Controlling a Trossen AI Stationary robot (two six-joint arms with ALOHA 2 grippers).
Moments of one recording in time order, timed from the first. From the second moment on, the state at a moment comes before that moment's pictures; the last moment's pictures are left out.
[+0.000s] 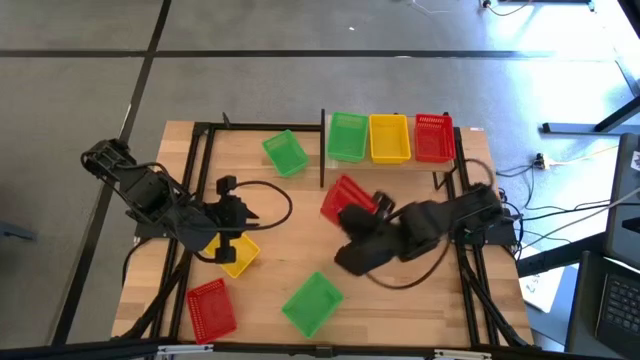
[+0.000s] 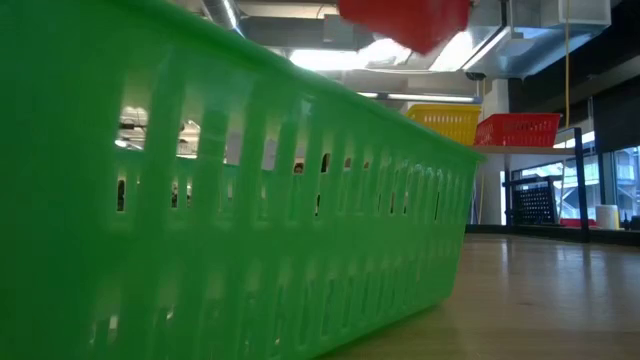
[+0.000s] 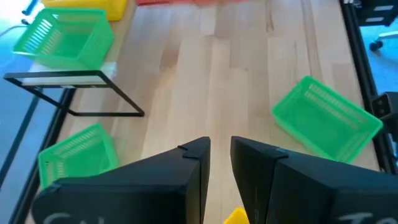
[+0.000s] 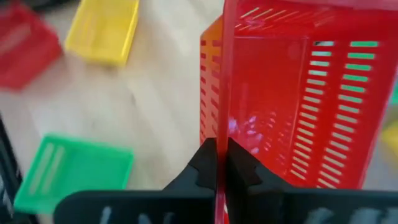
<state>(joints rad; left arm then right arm) -0.60 1.25 1.56 -1.13 -0.61 -0.41 0.45 1.98 2.36 -1.57 0.57 0.88</state>
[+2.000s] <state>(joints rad) 0.02 1.25 1.56 -0.64 -0.32 0.09 -0.45 1.22 1.56 -1.50 0.53 0.99</state>
